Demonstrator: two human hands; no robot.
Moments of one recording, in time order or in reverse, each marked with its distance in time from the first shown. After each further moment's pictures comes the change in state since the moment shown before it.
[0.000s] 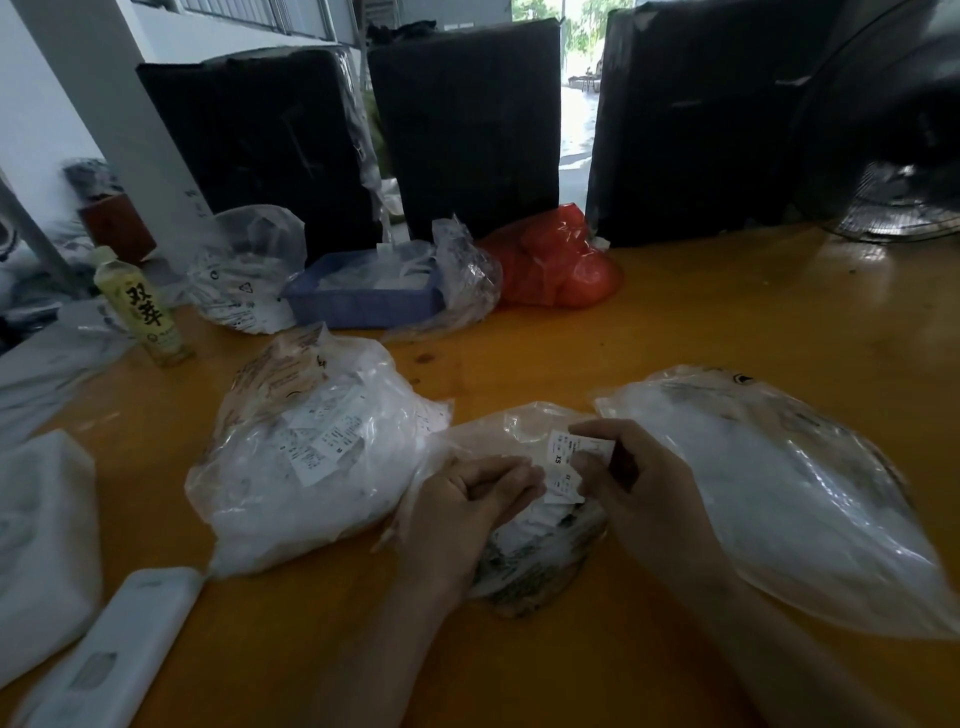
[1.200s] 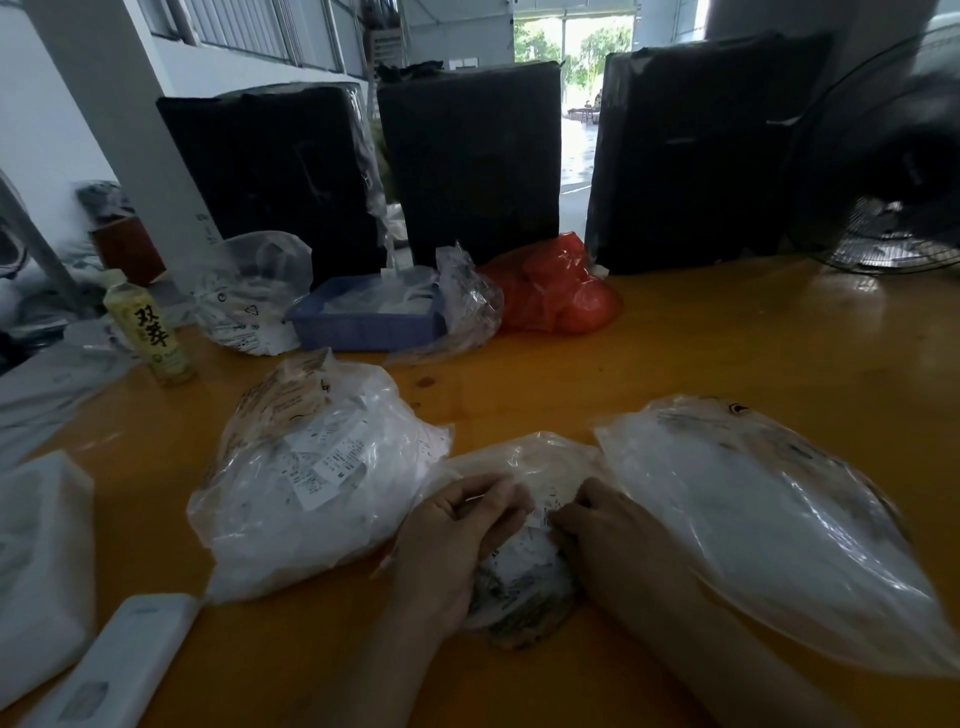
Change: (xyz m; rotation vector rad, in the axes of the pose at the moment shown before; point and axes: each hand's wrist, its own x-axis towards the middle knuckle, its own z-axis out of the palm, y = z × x) left_hand 0.007 0.000 -0.005 -0.200 0.112 -0.063; right_hand 0.001 0.010 0.014 -0.725 -0.353 -0.113
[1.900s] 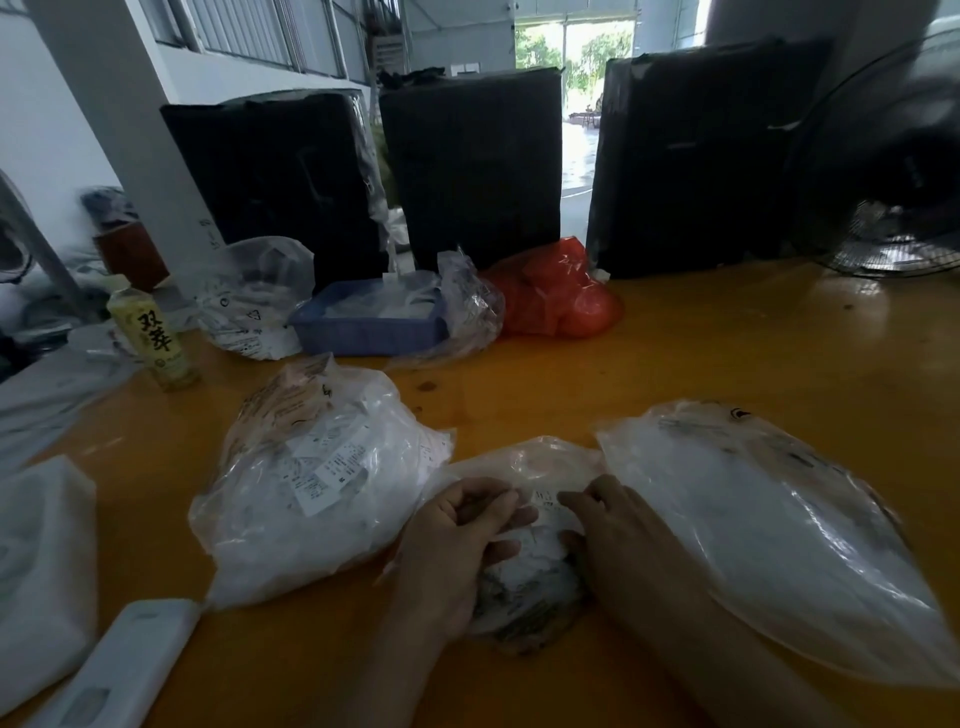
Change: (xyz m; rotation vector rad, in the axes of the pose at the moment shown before) left_hand 0.000 0.002 0.000 0.185 0.010 0.006; right_hand 0.001 0.006 0.002 0.021 -0.027 0.046
